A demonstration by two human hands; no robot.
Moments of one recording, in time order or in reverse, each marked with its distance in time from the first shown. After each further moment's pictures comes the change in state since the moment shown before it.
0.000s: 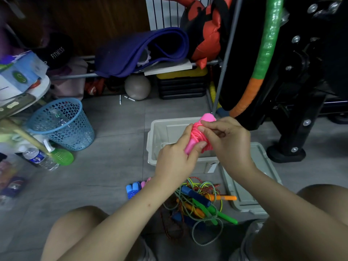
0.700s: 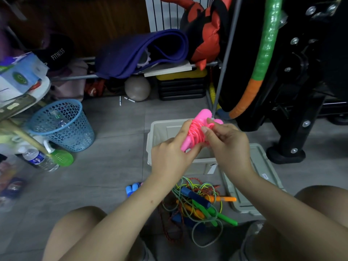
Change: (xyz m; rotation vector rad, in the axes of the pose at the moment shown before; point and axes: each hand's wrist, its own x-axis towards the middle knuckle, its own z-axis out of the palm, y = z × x) left_hand 0.011 0.002 -0.003 0.413 0.309 0.185; right_hand -0.007 -0.010 -0.002 0.018 0.007 0.146
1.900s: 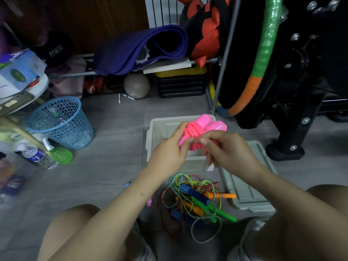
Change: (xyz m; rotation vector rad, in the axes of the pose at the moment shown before) left_hand -0.001 -0.027 0.015 -0.431 -0.508 -0.188; right_hand -0.002 0.003 -0.021 -0.044 -0.490 0.041
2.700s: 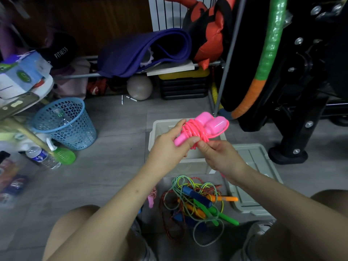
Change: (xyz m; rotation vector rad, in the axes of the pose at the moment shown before) left_hand -0.001 0.007 -0.017 -0.405 0.049 -0.024; right_hand 0.015 0.024 0.026 0.227 -0.021 0.222
